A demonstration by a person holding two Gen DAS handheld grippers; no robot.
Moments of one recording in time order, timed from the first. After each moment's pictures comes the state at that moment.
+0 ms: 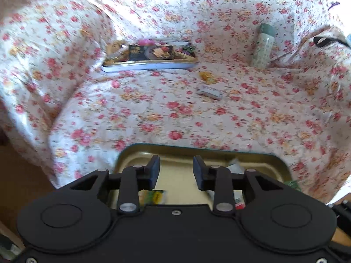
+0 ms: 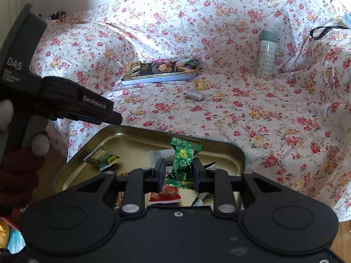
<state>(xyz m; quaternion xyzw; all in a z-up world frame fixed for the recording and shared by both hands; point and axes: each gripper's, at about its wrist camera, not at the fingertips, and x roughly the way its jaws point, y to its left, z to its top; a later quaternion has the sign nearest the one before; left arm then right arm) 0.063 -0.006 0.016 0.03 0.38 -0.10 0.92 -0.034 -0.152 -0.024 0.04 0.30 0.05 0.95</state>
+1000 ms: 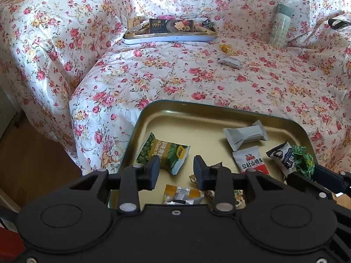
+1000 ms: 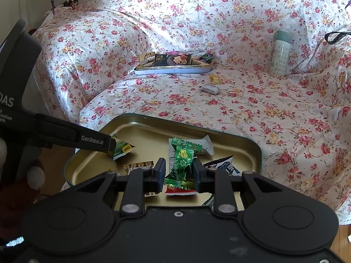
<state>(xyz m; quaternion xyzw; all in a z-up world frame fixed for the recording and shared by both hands) 0.036 0.012 -0.011 0.03 0.43 -0.06 0.90 -0.039 -0.138 -0.026 0.01 0.31 0.08 0.95</state>
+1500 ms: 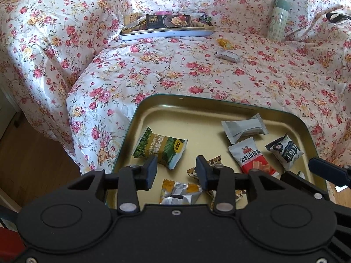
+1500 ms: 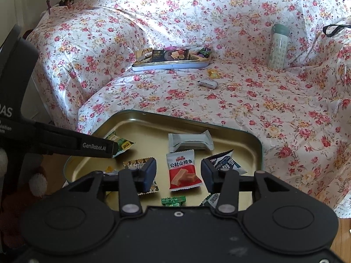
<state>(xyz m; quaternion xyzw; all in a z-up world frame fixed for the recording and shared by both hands) 0.034 0.008 -0.018 0.04 0.44 -0.06 0.90 -0.038 -0.138 -0.028 0.02 0.33 0.07 0.94</state>
